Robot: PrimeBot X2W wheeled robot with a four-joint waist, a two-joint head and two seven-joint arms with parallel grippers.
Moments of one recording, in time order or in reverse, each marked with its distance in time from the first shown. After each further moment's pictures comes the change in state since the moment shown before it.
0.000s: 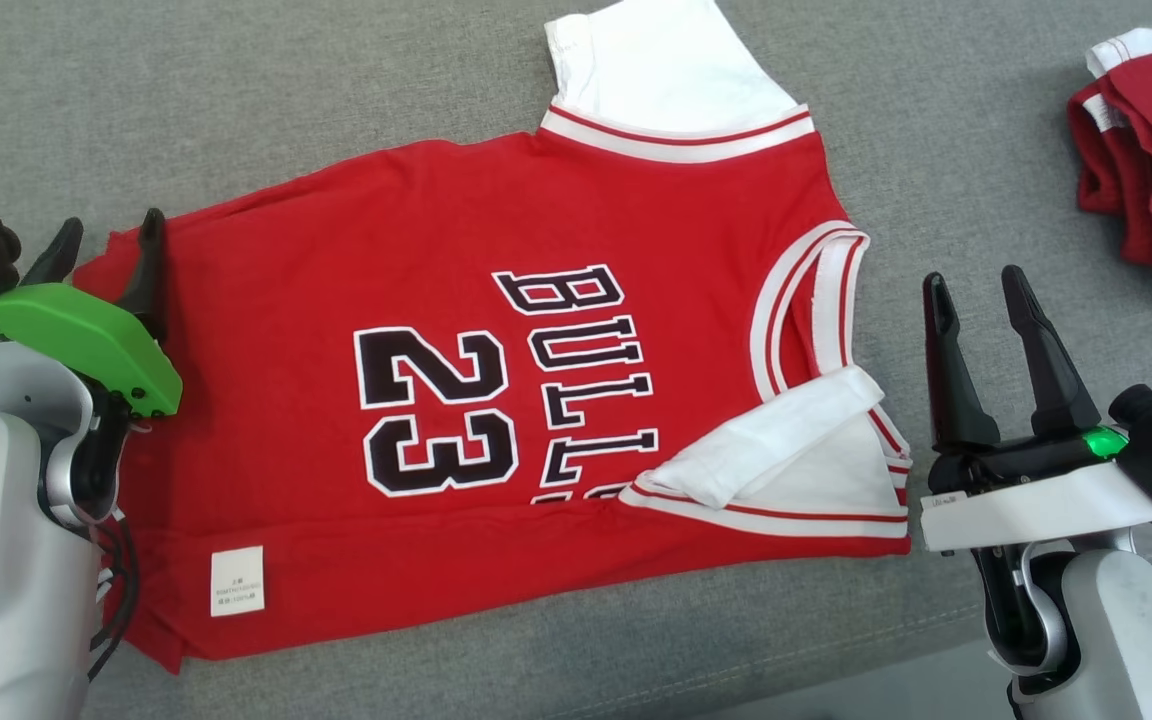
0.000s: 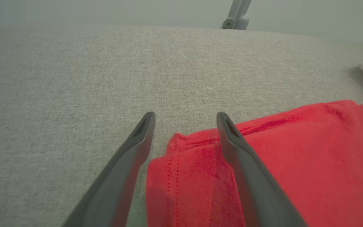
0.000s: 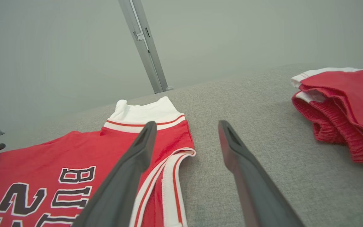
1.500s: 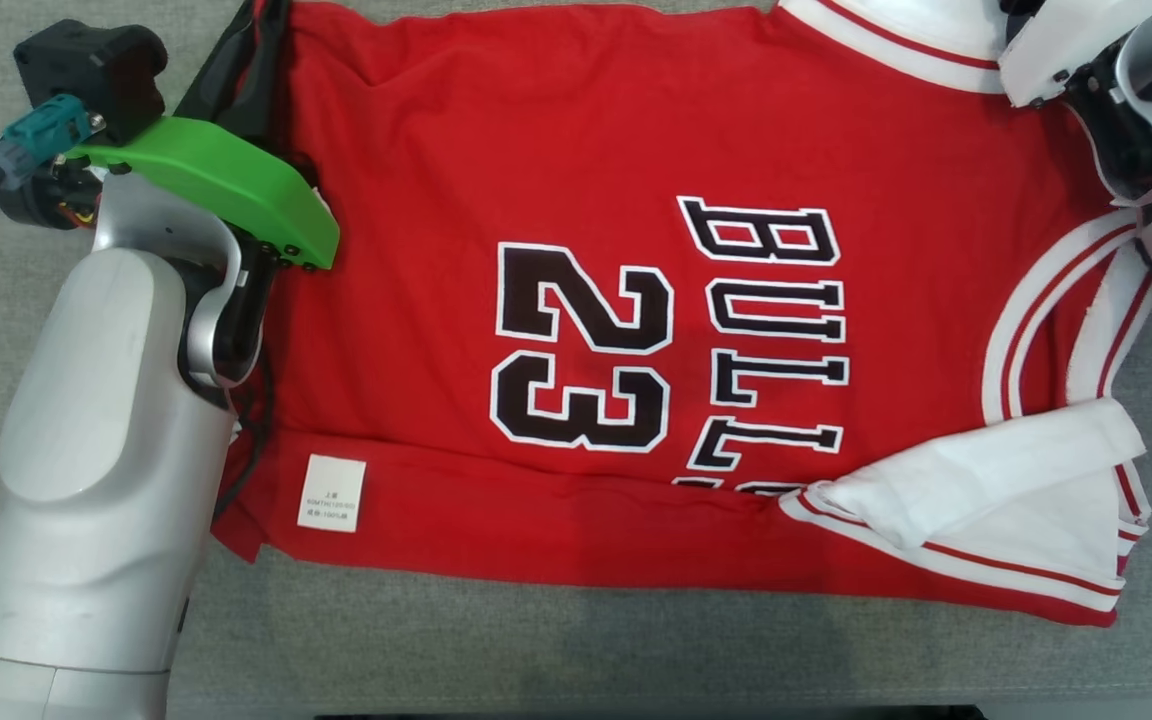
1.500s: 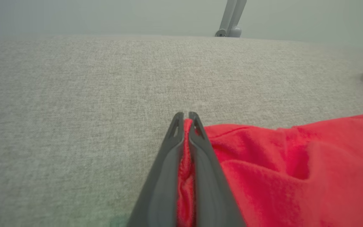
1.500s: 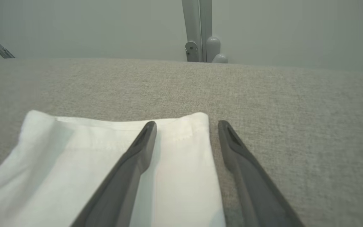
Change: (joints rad) left arm -0.227 -0.138 -0.154 -0.056 0.037 -0.011 -0.116; right arm -0.954 -0.305 0.428 0.691 0.290 0.000 0.176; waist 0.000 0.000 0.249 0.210
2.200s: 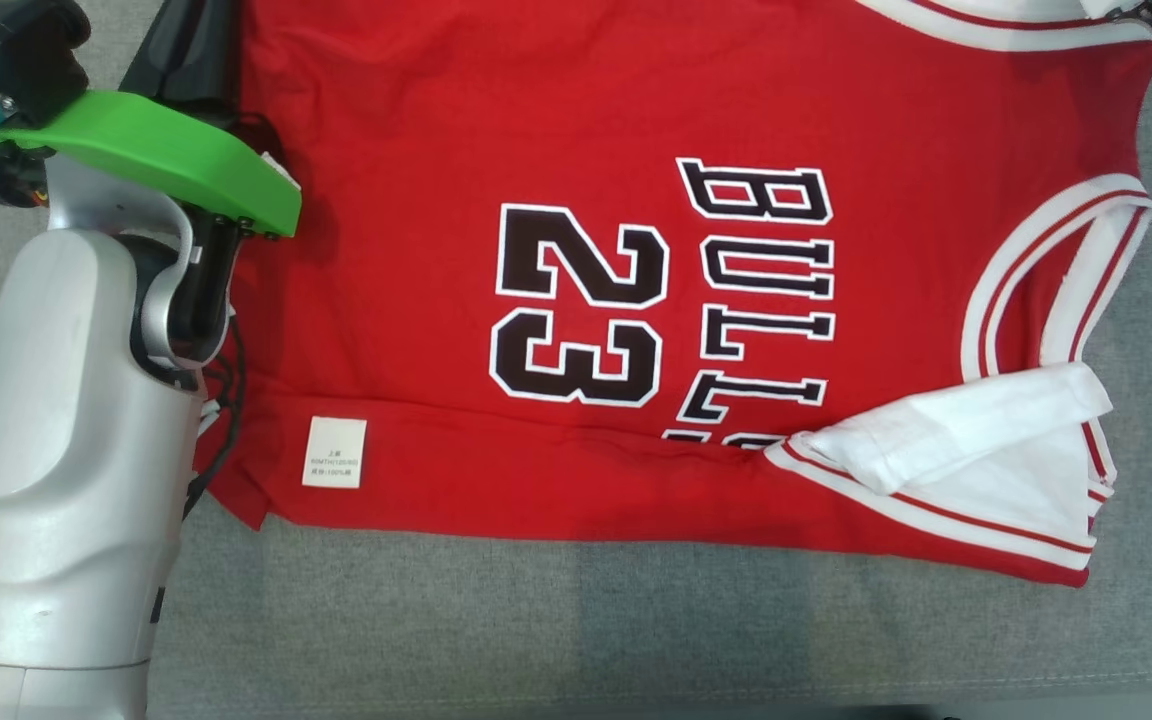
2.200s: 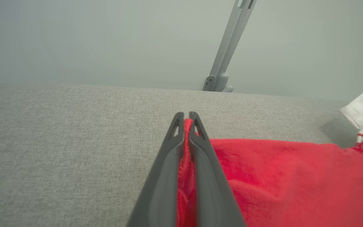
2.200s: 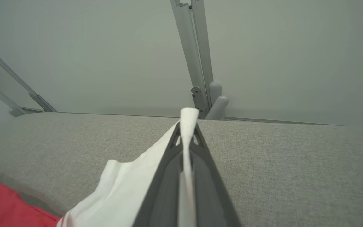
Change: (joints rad) left arm -0.013 0.007 0.041 -0.036 -0.073 -0.009 -0.047; right arm -0.130 -0.111 0.153 -0.041 0.288 0.000 0.013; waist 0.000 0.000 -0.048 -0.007
